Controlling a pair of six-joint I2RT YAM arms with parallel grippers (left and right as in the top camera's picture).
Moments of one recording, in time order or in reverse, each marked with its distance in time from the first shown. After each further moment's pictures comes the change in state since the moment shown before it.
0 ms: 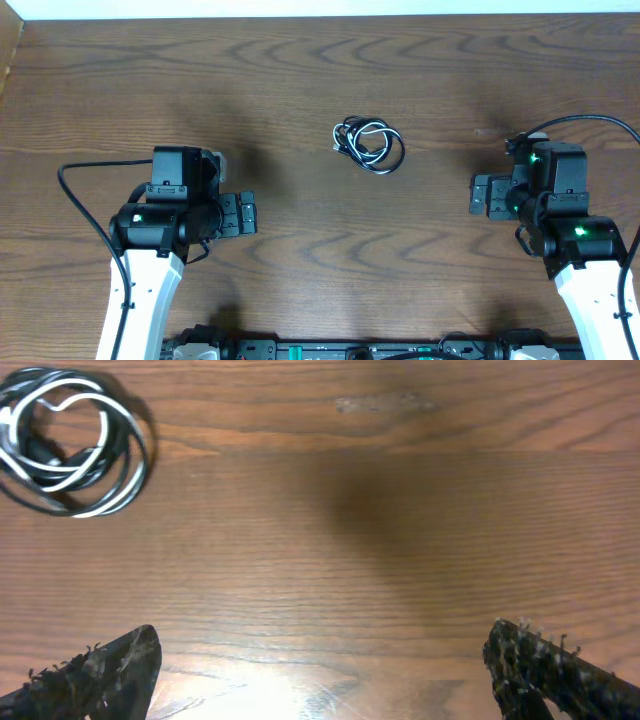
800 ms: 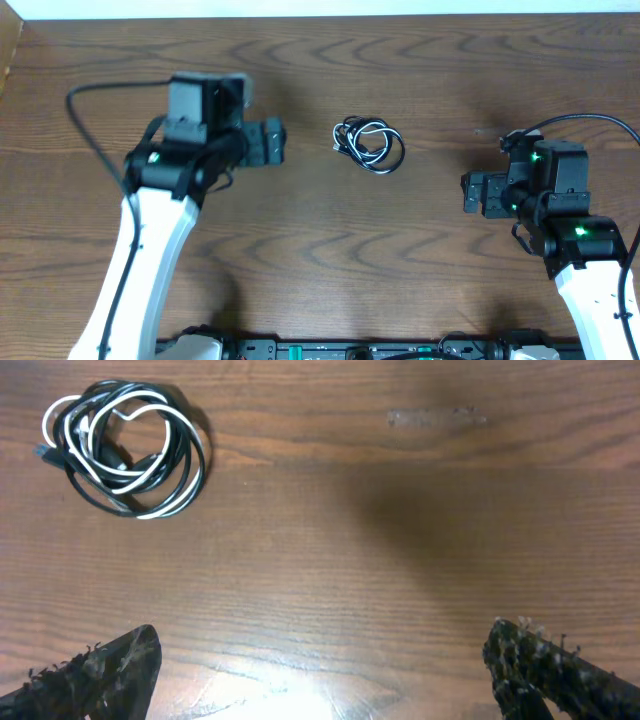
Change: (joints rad) left arm -0.137 0.251 0.347 0.192 0.053 -0.053; right arm 0.000 0.000 0.002 0.024 -0.101 0.000
